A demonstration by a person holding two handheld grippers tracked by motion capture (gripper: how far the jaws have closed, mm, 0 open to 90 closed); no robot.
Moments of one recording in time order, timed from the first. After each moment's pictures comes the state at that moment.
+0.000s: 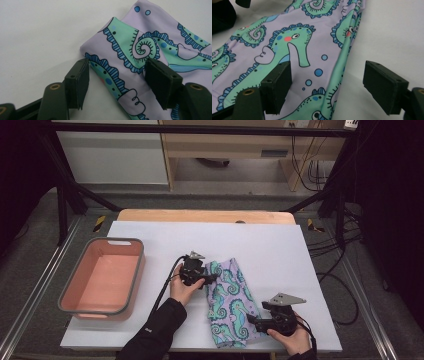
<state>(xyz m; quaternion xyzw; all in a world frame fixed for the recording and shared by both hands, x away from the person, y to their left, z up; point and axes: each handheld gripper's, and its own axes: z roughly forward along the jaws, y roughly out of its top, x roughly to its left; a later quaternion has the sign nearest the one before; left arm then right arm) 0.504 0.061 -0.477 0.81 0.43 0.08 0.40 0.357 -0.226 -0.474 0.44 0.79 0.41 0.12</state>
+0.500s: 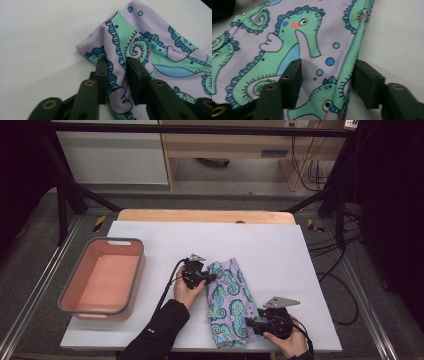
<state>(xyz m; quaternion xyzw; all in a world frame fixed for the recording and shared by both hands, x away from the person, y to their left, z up) 0.496 0.057 -0.481 0.79 0.45 0.05 0.42 0.350 -0.214 -0.478 0.45 0.80 0.38 0.09</state>
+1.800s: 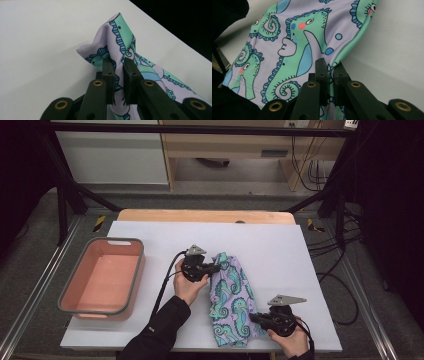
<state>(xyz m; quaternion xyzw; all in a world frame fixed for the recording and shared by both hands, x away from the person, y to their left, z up) 0.483 0.055 -0.424 0.78 0.39 0.06 0.49 0.349 -0.222 -0.464 0.45 0.79 0.41 0.05</state>
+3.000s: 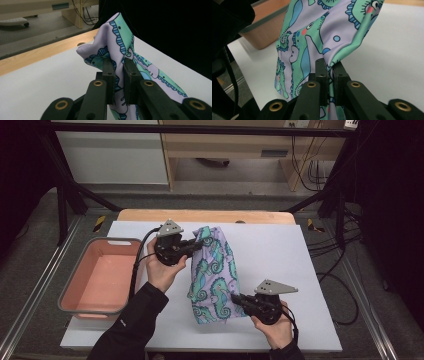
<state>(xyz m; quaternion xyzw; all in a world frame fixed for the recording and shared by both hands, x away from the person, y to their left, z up) 0.463 0.109 -0.314 0.77 0.35 0.16 0.51 0.359 -0.173 -0.406 0.38 0.77 0.51 0.11</state>
